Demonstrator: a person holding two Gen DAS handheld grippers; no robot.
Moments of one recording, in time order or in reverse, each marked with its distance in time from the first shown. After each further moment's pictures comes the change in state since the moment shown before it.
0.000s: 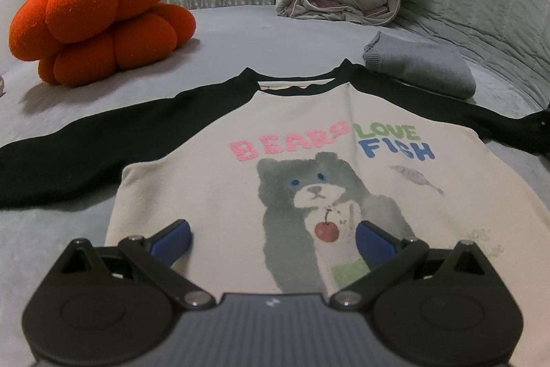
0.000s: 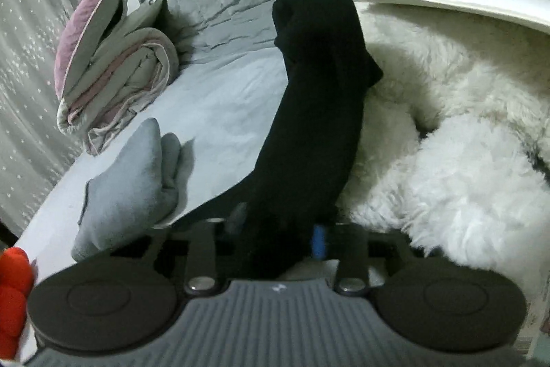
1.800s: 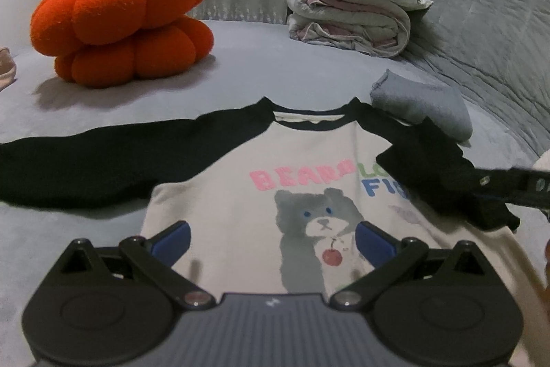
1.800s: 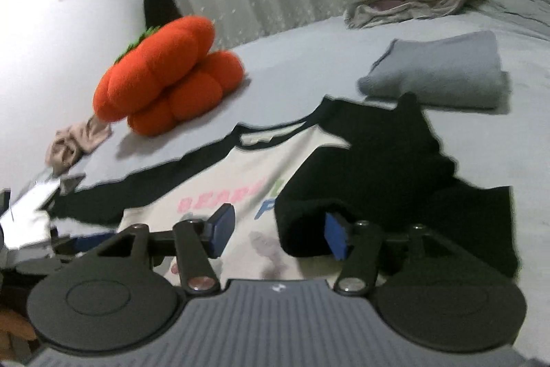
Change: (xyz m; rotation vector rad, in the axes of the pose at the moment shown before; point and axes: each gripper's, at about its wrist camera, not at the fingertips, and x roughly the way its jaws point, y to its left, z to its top) left arm -0.030 0.020 0.012 -0.109 -0.064 -0.024; right arm -0.068 0.130 -0.104 -0.616 0.297 0.661
